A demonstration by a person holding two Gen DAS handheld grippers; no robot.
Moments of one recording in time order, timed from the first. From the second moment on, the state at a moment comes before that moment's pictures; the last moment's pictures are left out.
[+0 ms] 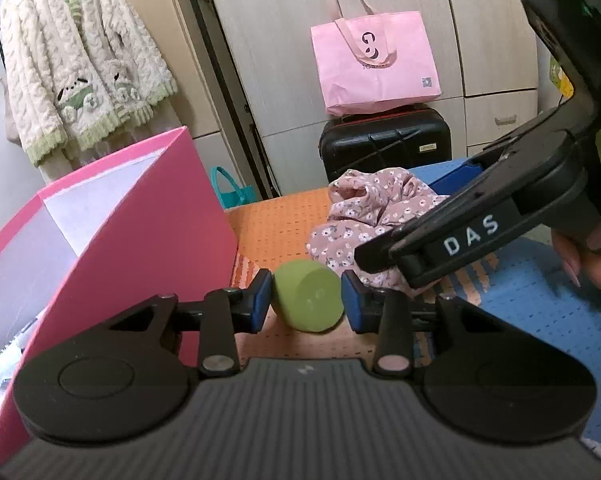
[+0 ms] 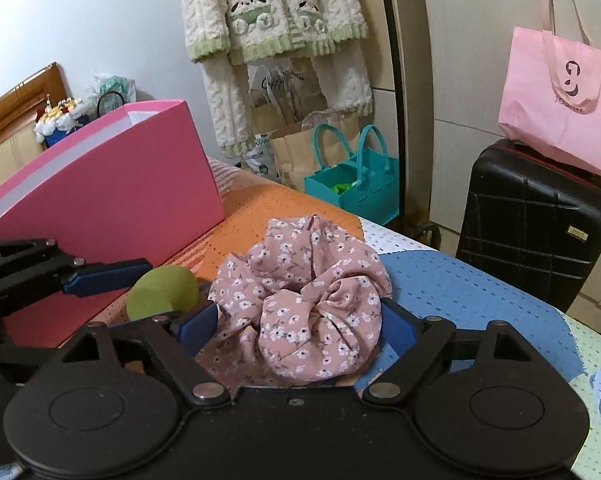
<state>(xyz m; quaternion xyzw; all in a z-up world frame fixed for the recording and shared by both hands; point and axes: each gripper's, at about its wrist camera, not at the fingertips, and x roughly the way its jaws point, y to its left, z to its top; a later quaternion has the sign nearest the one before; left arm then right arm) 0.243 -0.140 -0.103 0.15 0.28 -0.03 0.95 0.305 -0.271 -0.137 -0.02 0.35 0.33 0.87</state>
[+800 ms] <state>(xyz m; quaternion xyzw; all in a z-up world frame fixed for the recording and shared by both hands) 0.217 -0.128 -0.087 0.08 0.27 -0.08 0.96 0.237 -0.286 -0.128 -0.02 0.33 0.28 0.90</state>
